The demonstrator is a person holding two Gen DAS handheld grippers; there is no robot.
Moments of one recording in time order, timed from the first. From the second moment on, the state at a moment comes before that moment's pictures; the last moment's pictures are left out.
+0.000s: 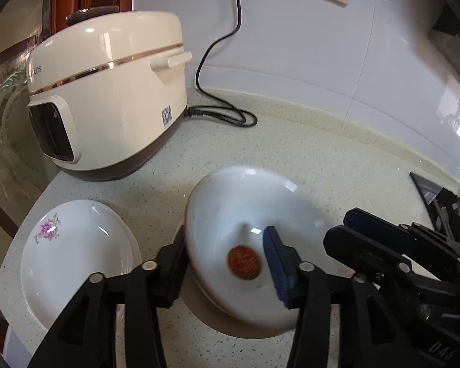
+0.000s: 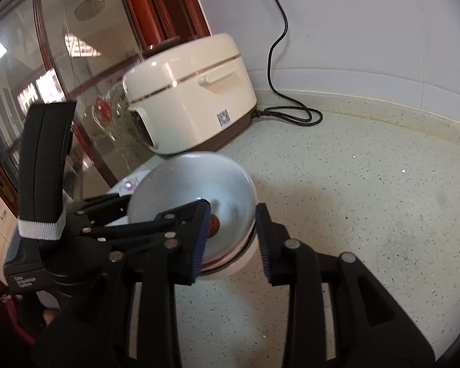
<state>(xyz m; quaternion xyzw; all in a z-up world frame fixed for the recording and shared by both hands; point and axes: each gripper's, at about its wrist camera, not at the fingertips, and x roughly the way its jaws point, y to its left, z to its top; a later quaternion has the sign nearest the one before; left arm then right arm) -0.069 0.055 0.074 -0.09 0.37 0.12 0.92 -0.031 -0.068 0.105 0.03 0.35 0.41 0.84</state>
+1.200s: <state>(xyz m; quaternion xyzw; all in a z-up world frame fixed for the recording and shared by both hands) -0.013 0.127 0.047 -0.19 0.49 -0.03 0.85 -0.049 -0.058 0.074 0.27 0.49 0.25 0.79</state>
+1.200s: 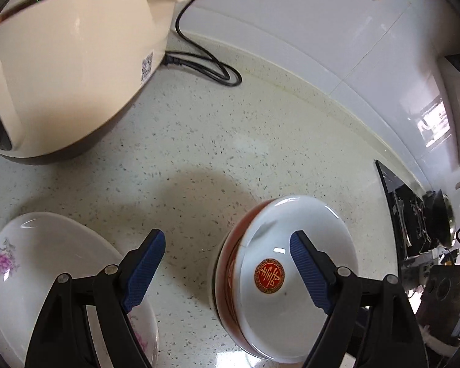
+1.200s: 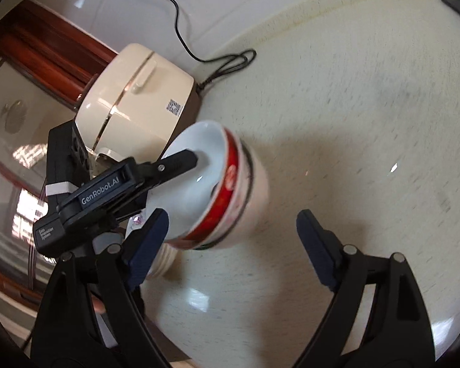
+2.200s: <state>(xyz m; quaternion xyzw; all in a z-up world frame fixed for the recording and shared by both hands) -0.020 0.105 0.037 -0.17 0.48 -0.06 0.86 -0.061 -0.057 0.041 0.38 0.48 0.20 0.76</state>
